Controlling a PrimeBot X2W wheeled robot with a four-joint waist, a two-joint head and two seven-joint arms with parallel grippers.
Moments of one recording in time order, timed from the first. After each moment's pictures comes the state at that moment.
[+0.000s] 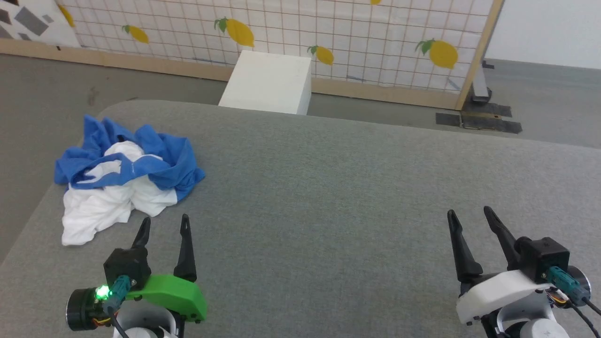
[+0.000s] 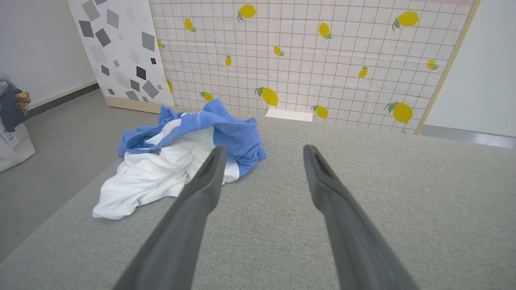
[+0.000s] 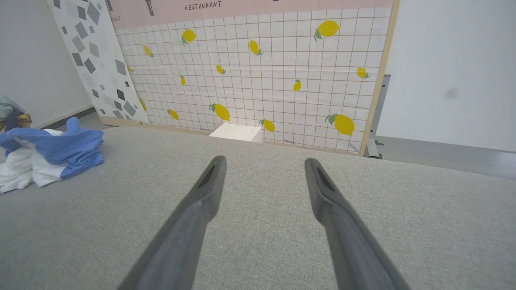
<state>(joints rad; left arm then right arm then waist) 0.00 0.06 0.01 0.04 -0.08 0.01 -0.08 0.00 -0.05 -0.01 0.07 0.12 0.13 -0.08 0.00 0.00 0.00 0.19</state>
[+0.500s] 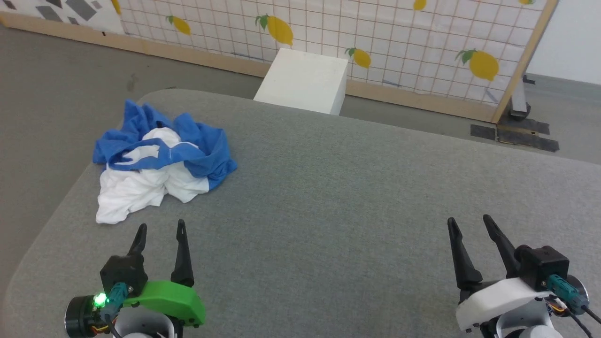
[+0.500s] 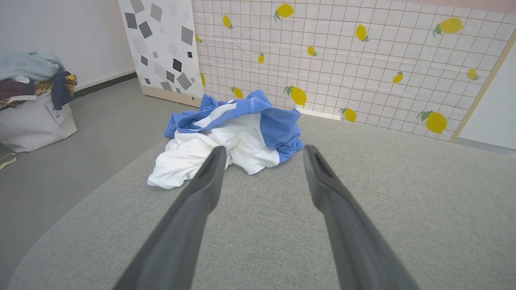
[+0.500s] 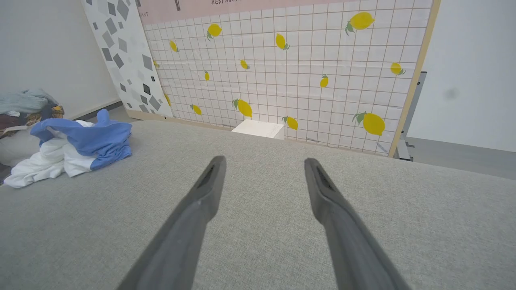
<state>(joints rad) 0.01 0.06 0.02 0.05 -0.10 0.02 -0.11 0.02 -0.05 -0.01 0.10 0.13 0.13 -0.11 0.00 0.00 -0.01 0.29</state>
